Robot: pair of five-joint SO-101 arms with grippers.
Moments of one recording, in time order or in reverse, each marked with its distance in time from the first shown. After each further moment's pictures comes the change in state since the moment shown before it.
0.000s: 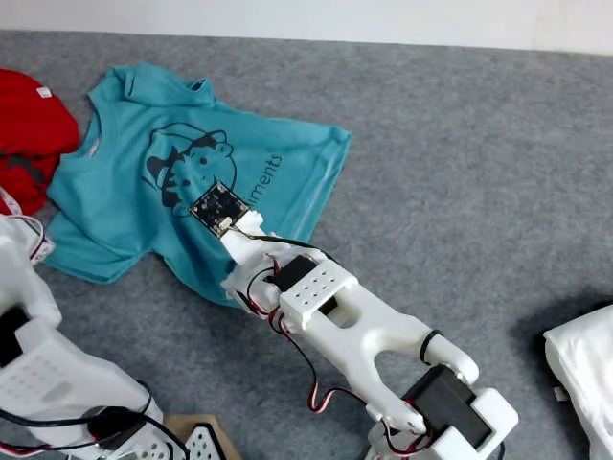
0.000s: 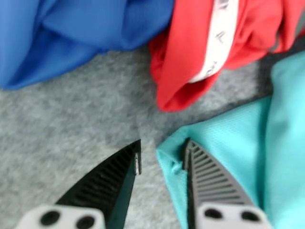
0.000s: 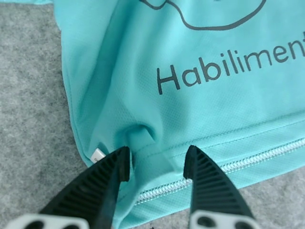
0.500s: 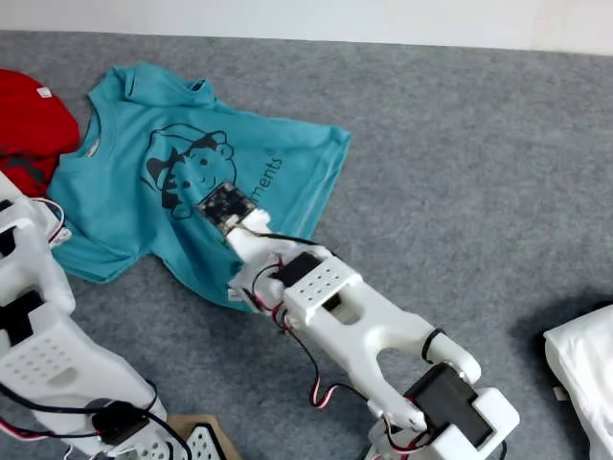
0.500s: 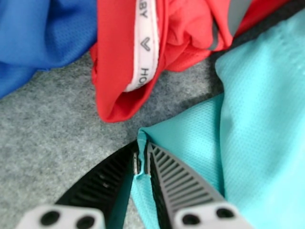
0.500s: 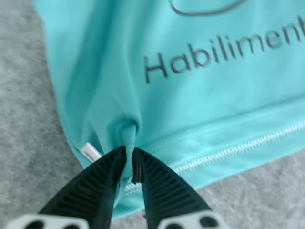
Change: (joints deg) left arm 8.0 3.0 -4.0 2.6 -0.2; right arm 2.0 0.0 0.0 3.3 0.0
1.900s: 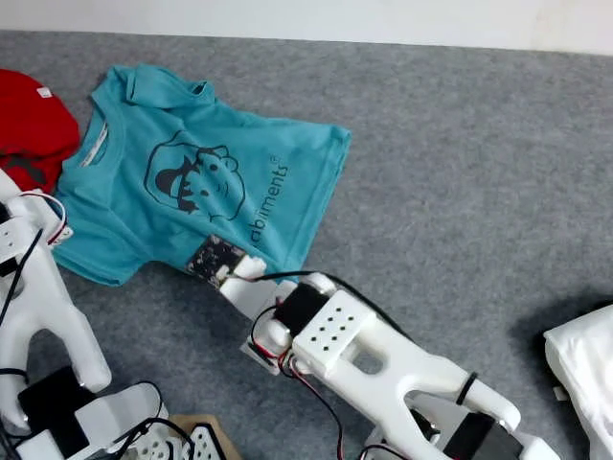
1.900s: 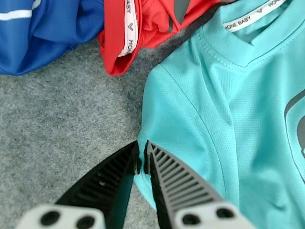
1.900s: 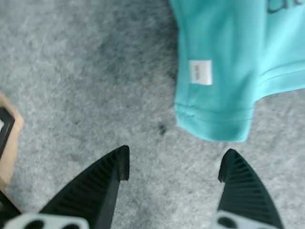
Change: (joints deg) left arm 0.0 -39.5 13.5 13.6 0.3; right arm -9.9 -17.6 3.8 29.5 -0.7
